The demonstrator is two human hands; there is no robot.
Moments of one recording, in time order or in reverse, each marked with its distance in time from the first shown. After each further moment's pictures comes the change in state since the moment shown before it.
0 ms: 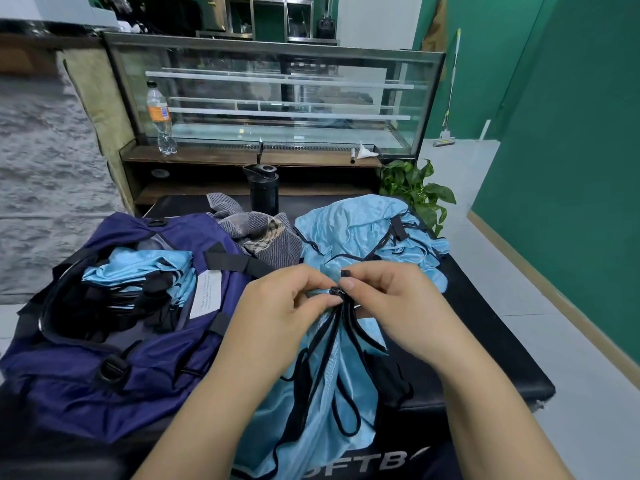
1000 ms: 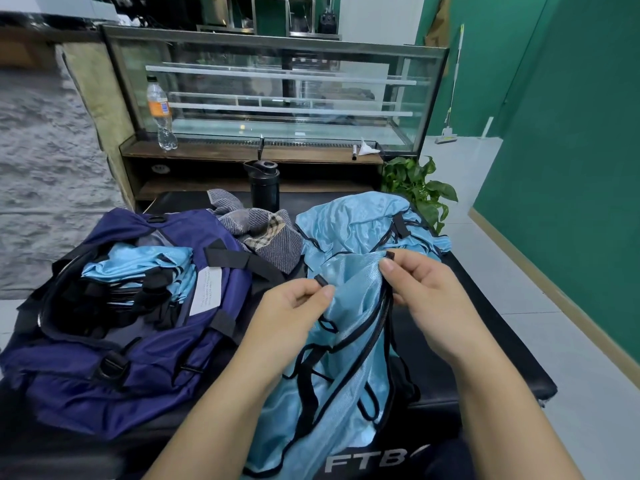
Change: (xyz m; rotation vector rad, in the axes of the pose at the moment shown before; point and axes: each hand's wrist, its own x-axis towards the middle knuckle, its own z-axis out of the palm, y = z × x) left_hand -0.001 -0.028 0.026 -0.485 -0.111 -0.438; right_hand 0.003 0.032 -0.018 0.282 0.123 -0.005
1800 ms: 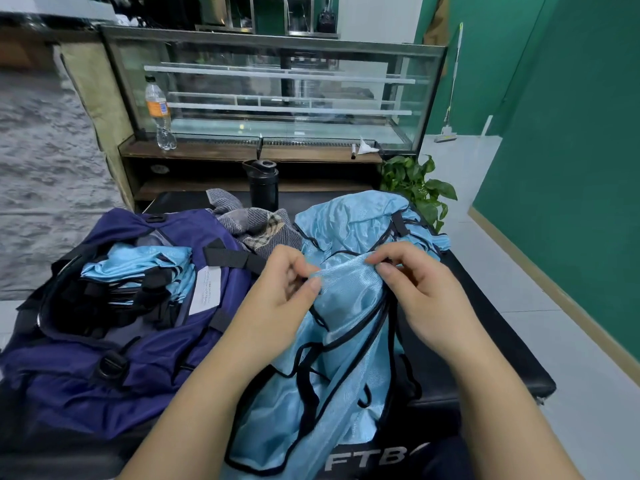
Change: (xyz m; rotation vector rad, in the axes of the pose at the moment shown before) left_hand 0.003 0.010 -0.016 0.132 -0.096 0.307; right_hand -0.006 -0.007 0.001 -0.410 0.079 -0.195
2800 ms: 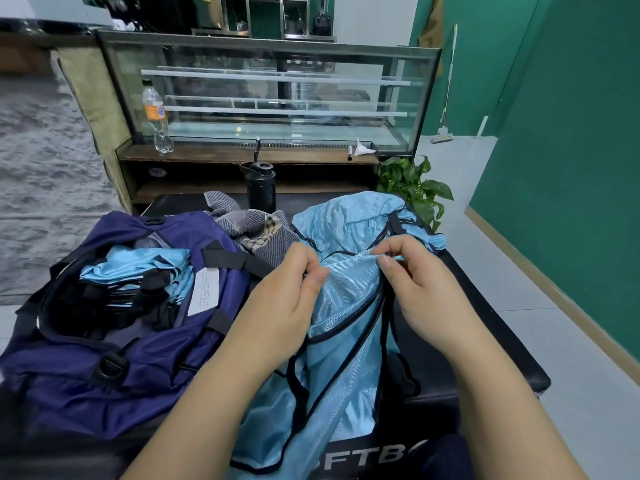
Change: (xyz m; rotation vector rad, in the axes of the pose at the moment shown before) left_hand -0.004 0.018 0.006 0.412 0.013 0.154; right_hand 0.001 -0.007 -0.005 -0.072 -0.006 0.077
